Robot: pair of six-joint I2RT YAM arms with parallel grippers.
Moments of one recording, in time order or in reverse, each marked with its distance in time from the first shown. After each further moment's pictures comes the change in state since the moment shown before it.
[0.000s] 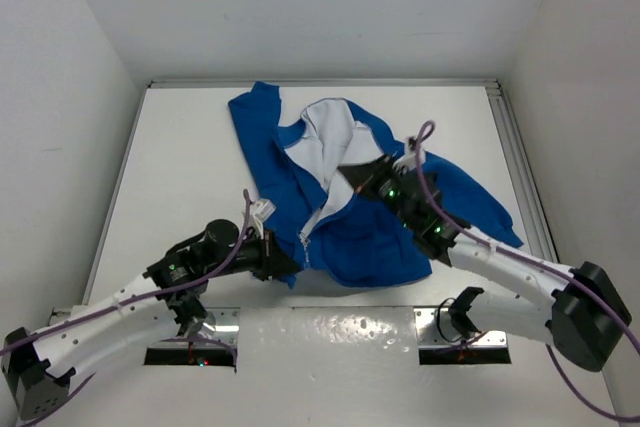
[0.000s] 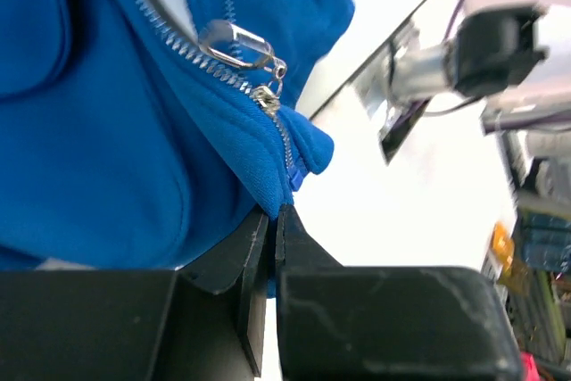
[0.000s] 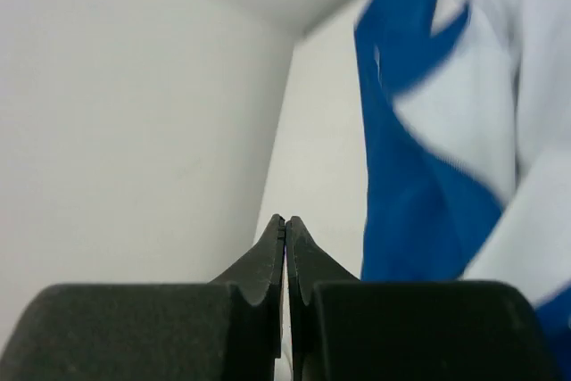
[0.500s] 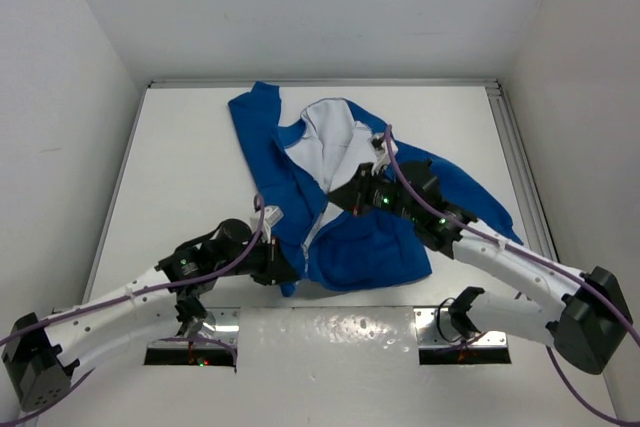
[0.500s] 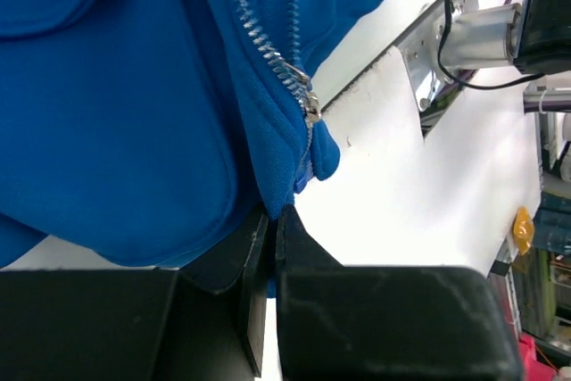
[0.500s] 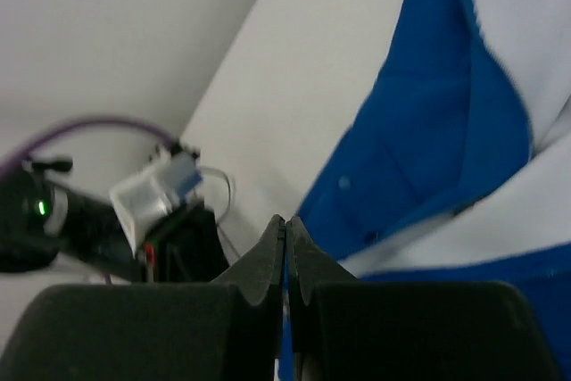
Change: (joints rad) left arm -0.003 0.074 -0.006 -0.070 0.016 0.014; right arm -0.045 0.002 0.164 -0.268 -0.389 -0.365
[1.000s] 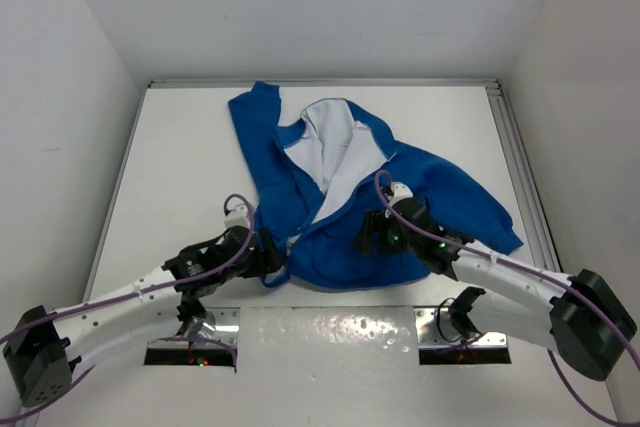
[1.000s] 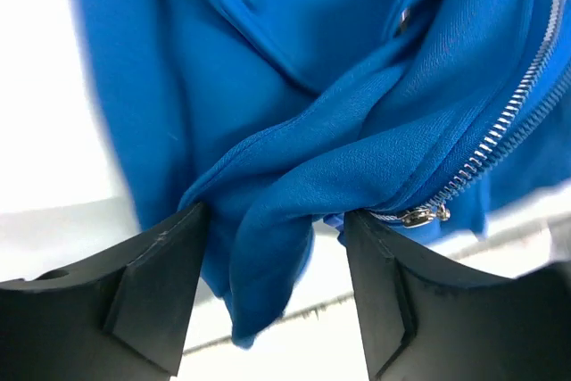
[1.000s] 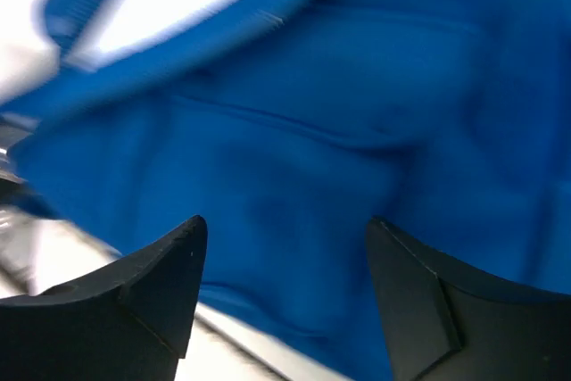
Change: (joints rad) left arm -0.005 0.043 -0.059 -0.079 -0.465 -0.201; right arm 0.005 -0.061 -0.316 -0.220 0.164 -0.059
